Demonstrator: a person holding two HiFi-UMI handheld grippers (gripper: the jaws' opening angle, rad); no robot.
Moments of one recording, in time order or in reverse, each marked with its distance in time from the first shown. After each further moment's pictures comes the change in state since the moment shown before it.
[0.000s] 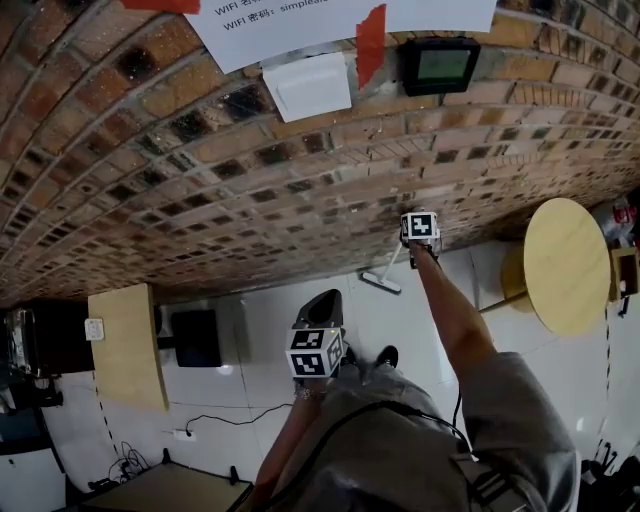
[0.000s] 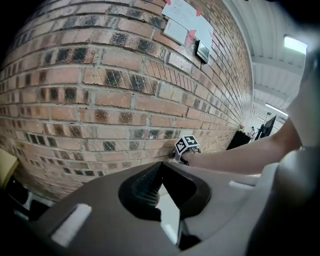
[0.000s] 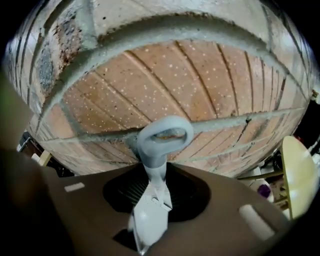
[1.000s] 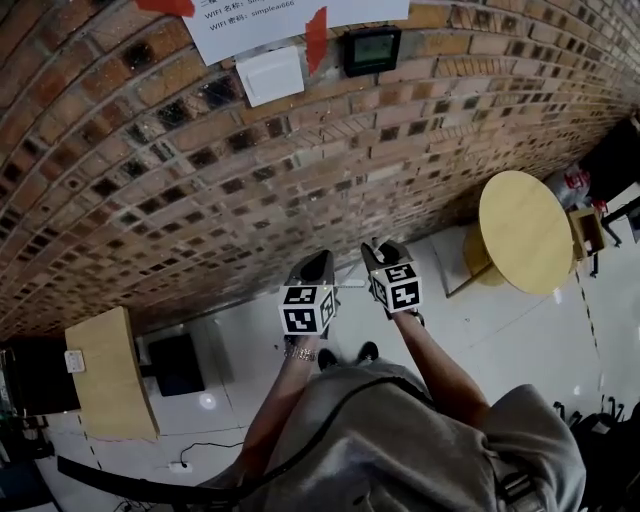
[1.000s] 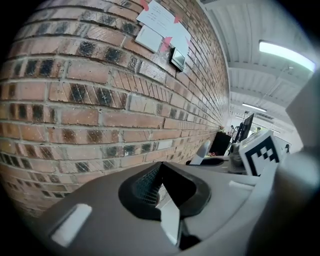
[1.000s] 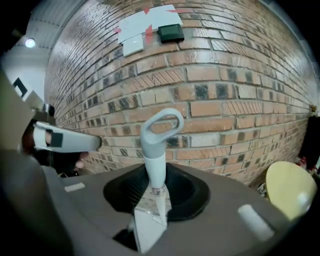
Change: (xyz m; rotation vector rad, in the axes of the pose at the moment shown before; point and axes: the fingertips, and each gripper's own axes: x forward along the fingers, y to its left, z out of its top) left arm 0.010 -0.058 0.037 0.136 -0.088 -0.201; right arm -0.281 0.130 -0.034 -0.151 -0.404 0.120
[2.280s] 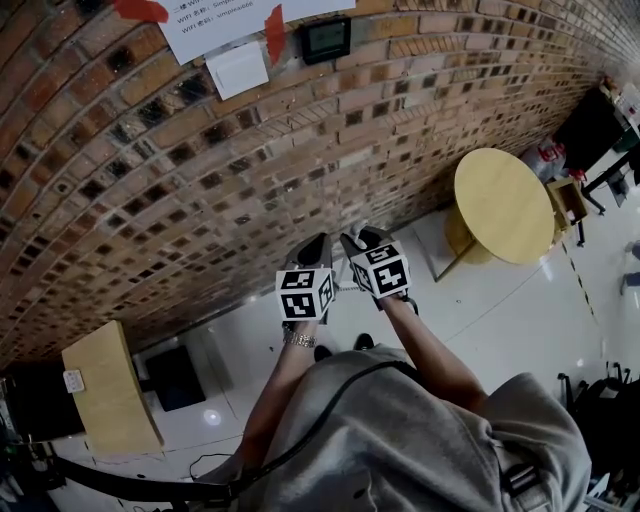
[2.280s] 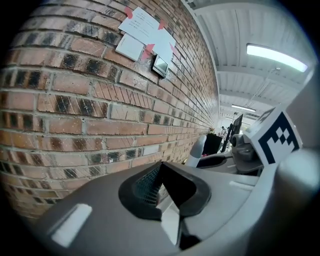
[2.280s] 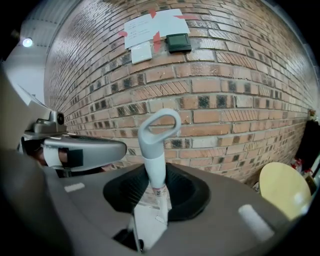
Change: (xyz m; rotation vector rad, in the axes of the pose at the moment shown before) left arm -0.014 -0.052 0.011 0.052 -0.048 -0.085; right arm -0.051 0.030 0.014 -0.008 0.052 0.001
